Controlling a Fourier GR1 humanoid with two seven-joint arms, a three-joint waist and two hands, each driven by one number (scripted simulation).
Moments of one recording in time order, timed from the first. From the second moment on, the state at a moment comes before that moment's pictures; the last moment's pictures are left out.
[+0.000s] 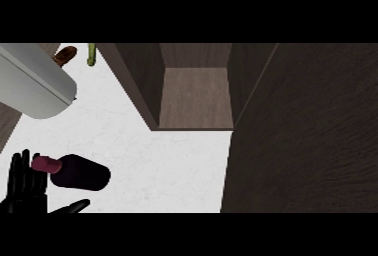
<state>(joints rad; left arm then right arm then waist) 0.31 0.04 0.19 -1.68 0.31 0.04 -0.26 -0.07 -0.09 0.12 -2.50 -0.06 0.05 0.64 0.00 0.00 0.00</state>
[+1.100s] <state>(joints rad) 0.18 0.06 0.26 -1.30 0.30 -0.06 -0.45 -0.07 -0.08 0.14 -2.50 -0.06 0.05 0.66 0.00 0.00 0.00</state>
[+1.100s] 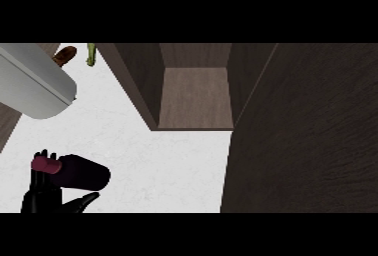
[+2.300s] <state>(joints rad) 0.02 0.08 0.25 -1.02 0.32 -0.21 -0.60 -0.10 -0.08 0.13 -2.50 -0.05 0.04 0.68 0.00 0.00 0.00</state>
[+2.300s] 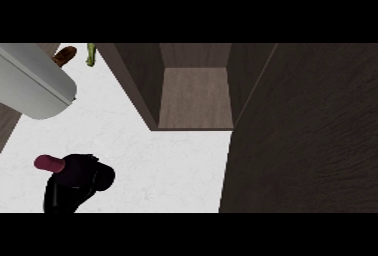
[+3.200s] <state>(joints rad) -0.06 0.19 0.15 -1.04 0.16 -0.27 -0.68 -0.10 -0.09 0.07 -2.49 -0.07 0.08 0.67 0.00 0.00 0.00</state>
